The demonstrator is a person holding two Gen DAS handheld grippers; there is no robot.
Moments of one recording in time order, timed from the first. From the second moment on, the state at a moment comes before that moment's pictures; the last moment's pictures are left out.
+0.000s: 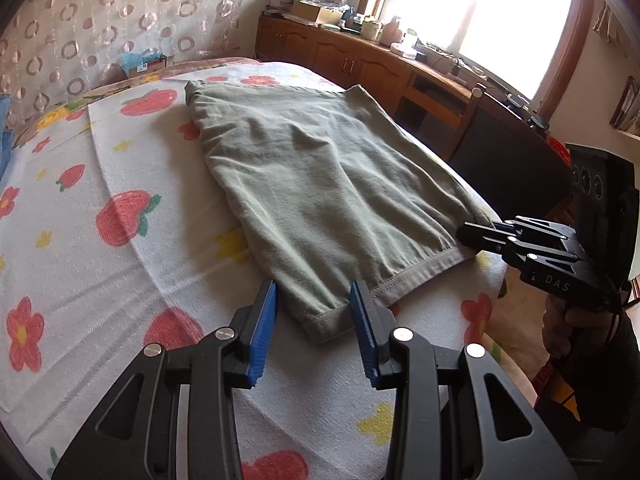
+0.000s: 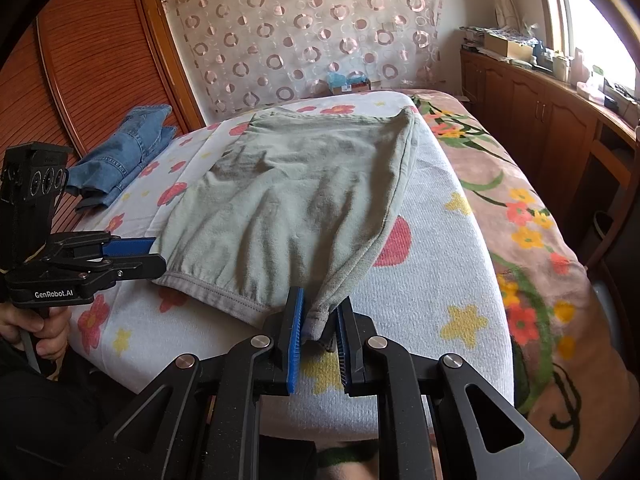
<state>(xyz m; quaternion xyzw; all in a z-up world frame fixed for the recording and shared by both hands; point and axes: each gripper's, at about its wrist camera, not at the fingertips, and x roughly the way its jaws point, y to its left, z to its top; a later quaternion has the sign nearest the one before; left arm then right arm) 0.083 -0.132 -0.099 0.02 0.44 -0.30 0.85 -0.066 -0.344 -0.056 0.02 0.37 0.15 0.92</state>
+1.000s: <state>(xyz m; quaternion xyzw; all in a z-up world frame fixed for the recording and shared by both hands) 0.074 -0.063 0.059 0.01 0.26 -0.25 0.93 -0.047 -0.267 0.112 -0.03 0.22 0.25 0.94</state>
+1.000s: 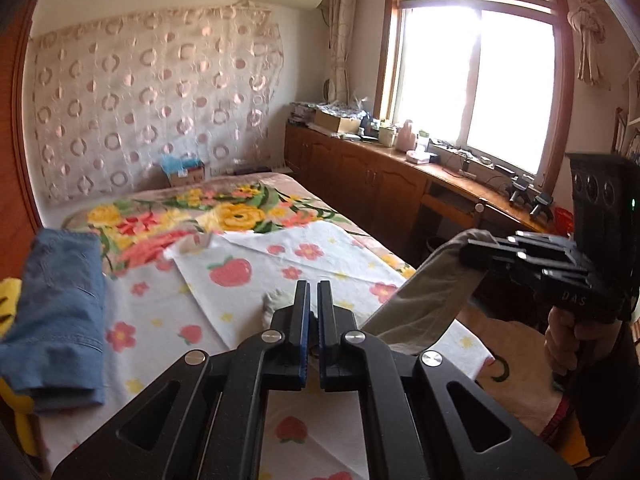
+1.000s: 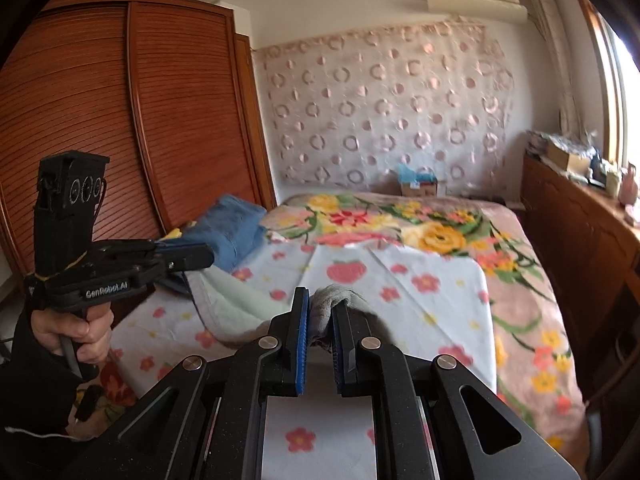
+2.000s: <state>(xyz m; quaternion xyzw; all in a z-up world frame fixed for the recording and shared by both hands) 0.245 -0.003 0.135 0.02 0.22 -0.11 0.97 0.197 -0.188 0.164 -0.07 0.18 0.27 0.94</state>
